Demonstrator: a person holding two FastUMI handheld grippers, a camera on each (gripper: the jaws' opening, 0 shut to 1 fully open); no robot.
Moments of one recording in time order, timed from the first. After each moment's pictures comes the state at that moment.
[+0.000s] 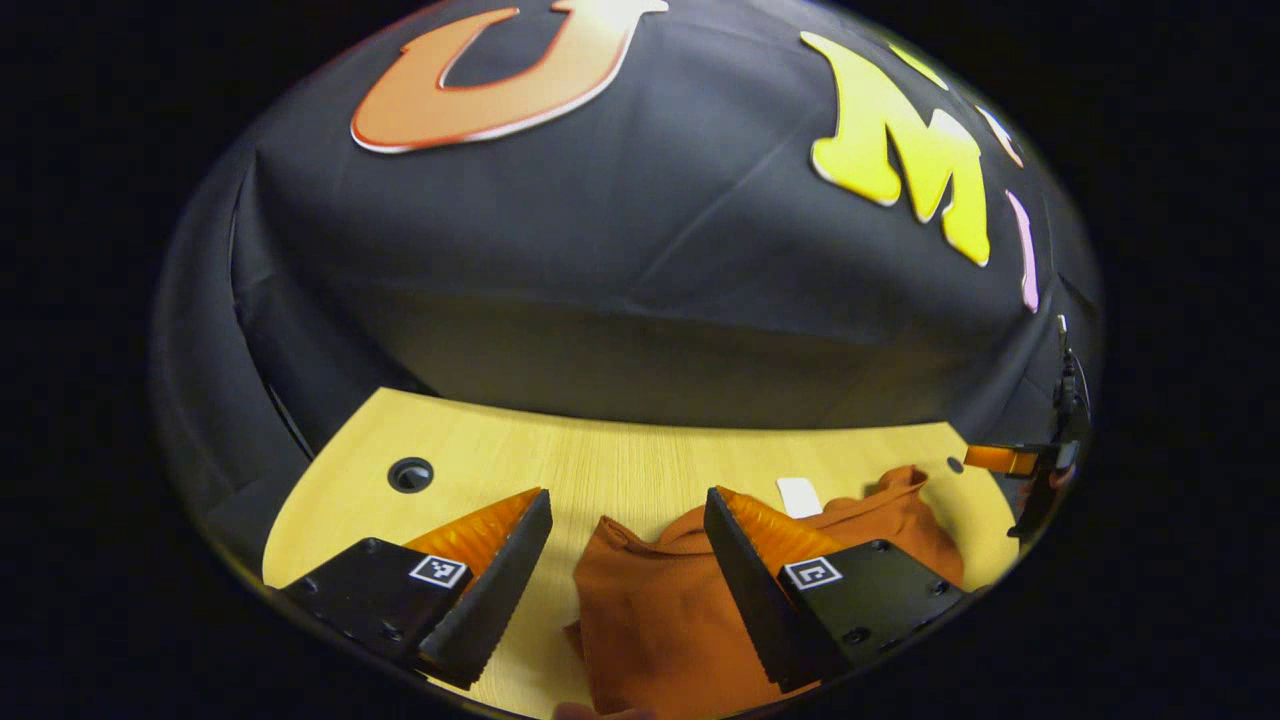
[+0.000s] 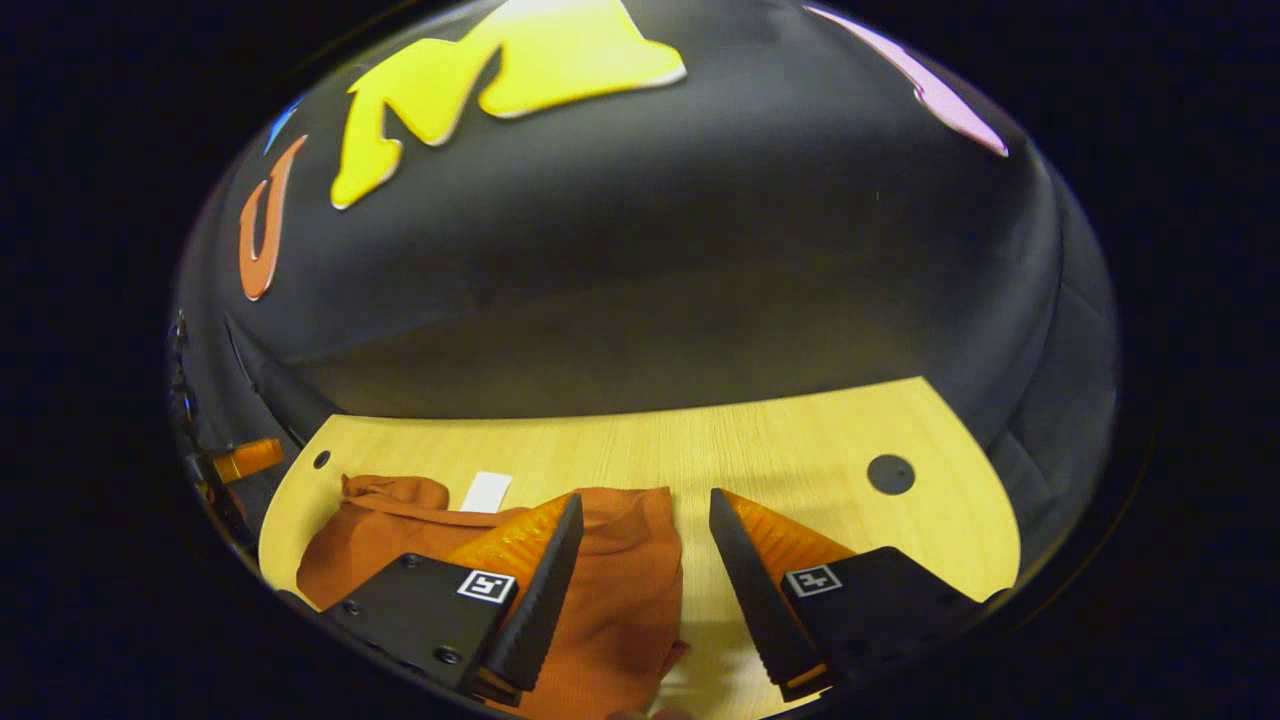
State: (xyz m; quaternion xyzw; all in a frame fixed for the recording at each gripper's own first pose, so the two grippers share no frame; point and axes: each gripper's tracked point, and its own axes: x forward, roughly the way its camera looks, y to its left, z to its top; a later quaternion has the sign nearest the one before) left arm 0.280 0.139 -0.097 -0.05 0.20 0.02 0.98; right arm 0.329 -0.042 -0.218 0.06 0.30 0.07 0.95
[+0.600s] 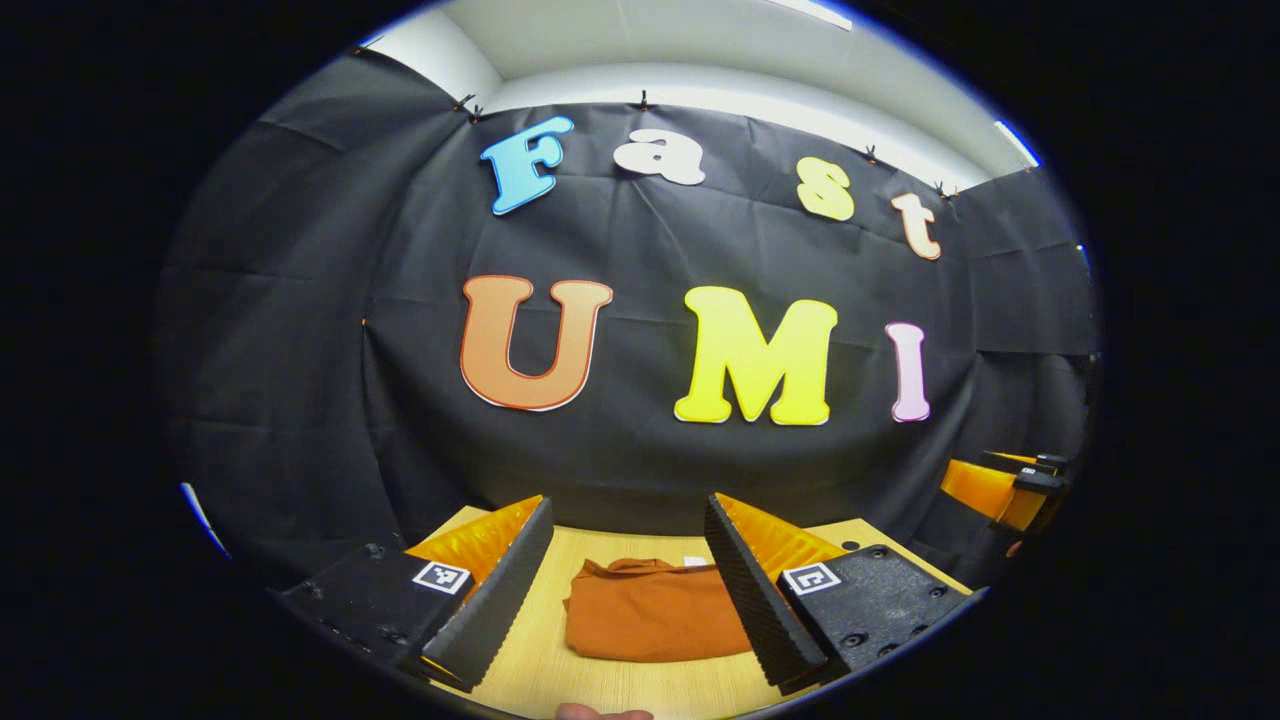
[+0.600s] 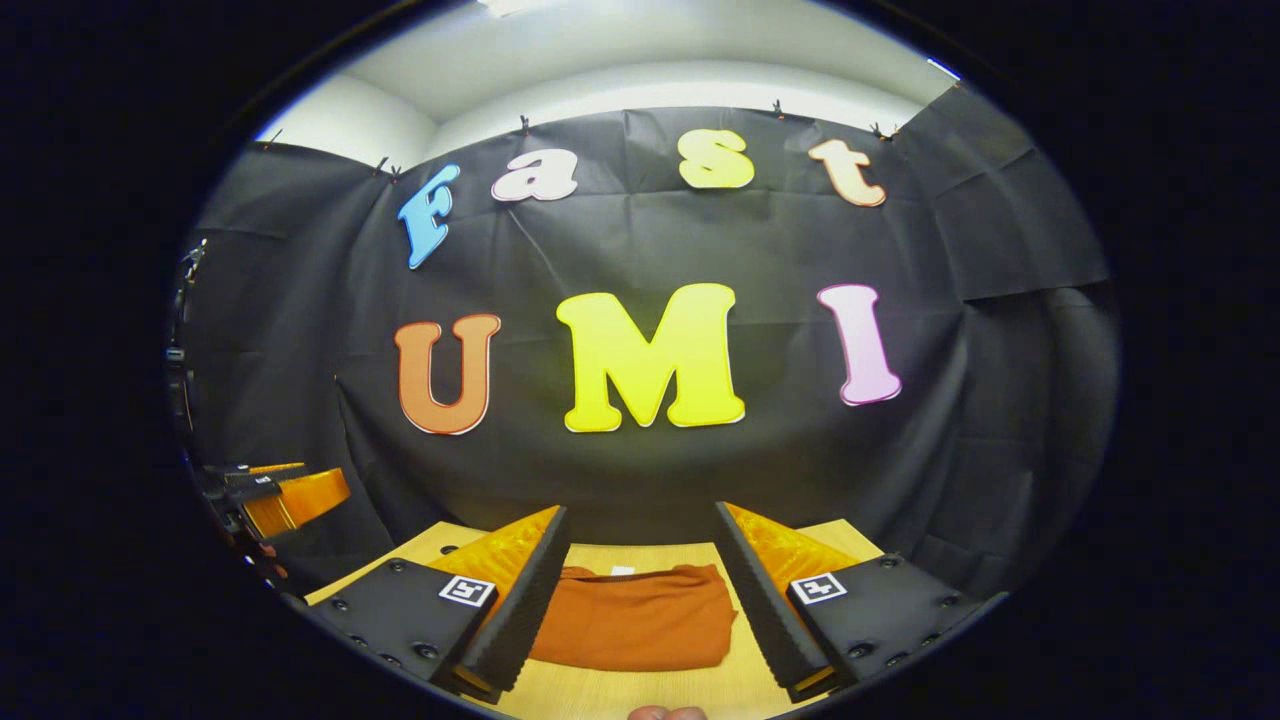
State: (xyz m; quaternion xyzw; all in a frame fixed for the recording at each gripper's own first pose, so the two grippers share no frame) left arm -0.012 0.045 0.098 -0.01 -0.01 0.02 1.00; right arm 0.029 0.017 0.067 0.06 0.03 0.04 1.00
